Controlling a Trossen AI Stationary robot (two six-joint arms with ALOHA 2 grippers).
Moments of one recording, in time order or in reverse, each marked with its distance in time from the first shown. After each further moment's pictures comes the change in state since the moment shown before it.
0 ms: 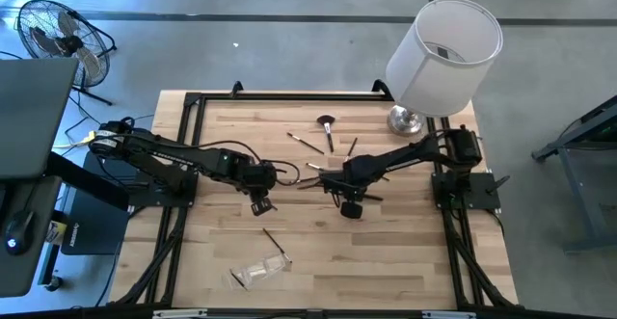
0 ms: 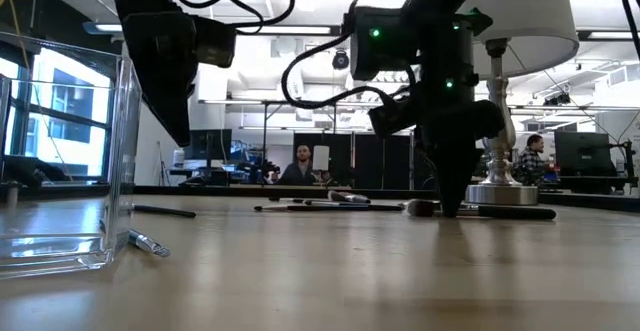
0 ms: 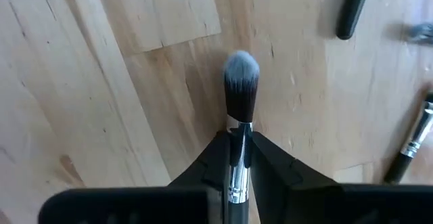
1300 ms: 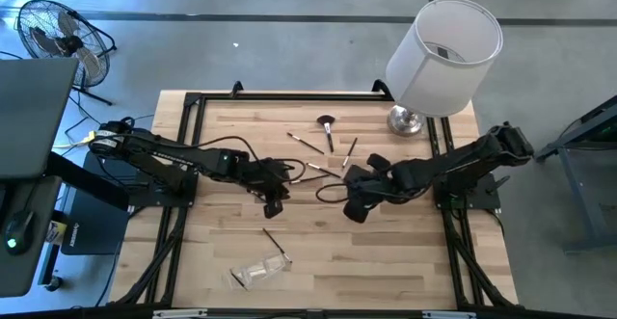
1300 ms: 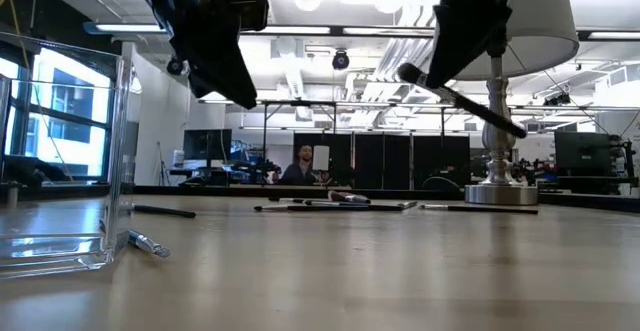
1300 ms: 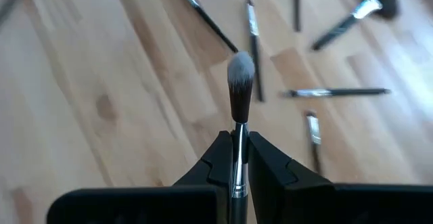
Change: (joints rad) left arm 0.001 -0.001 0.000 0.347 0.077 0.086; right arm 0.237 -0.405 -0.037 0.030 0.350 0.363
